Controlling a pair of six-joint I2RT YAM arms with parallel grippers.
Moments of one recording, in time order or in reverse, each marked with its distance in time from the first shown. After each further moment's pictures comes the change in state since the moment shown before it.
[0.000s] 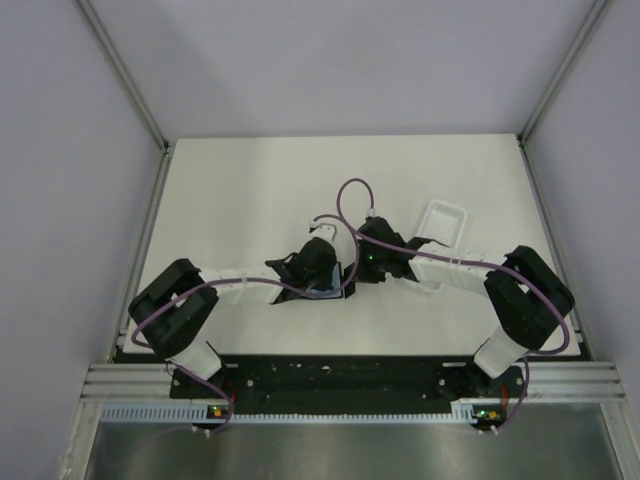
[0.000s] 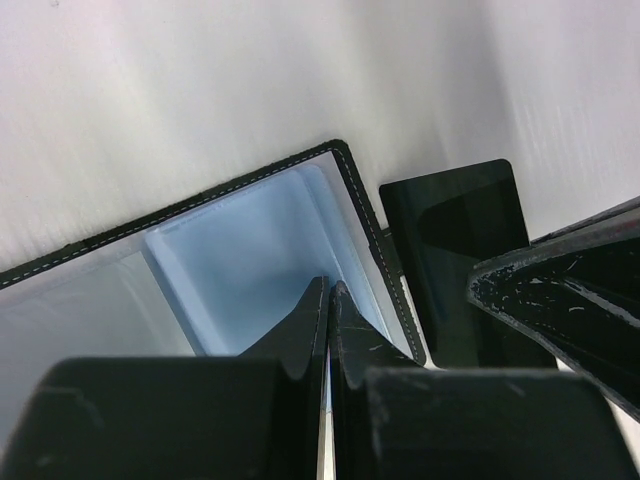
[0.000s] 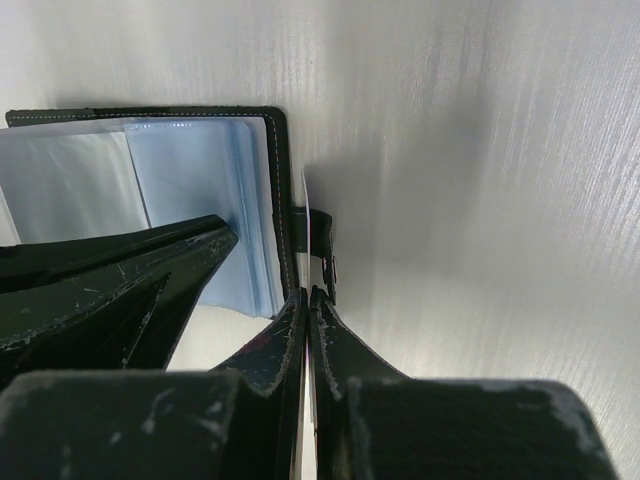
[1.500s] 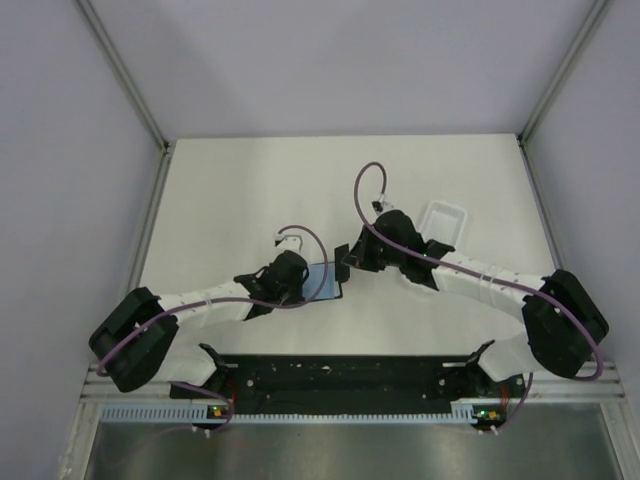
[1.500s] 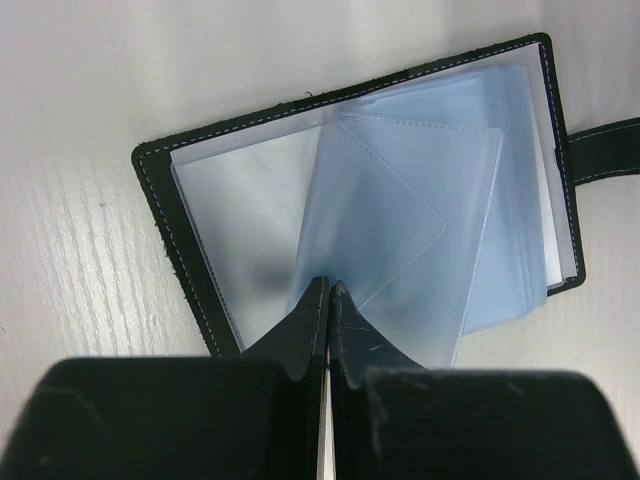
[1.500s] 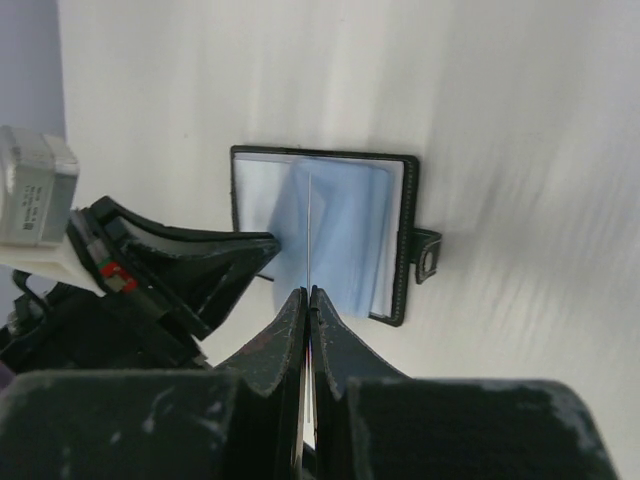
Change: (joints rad) left arm 0.065 -0.260 -0.206 -0.138 -0.086 -0.065; right arm -0.021 -0.210 -0.078 0.161 -0.054 -0.023
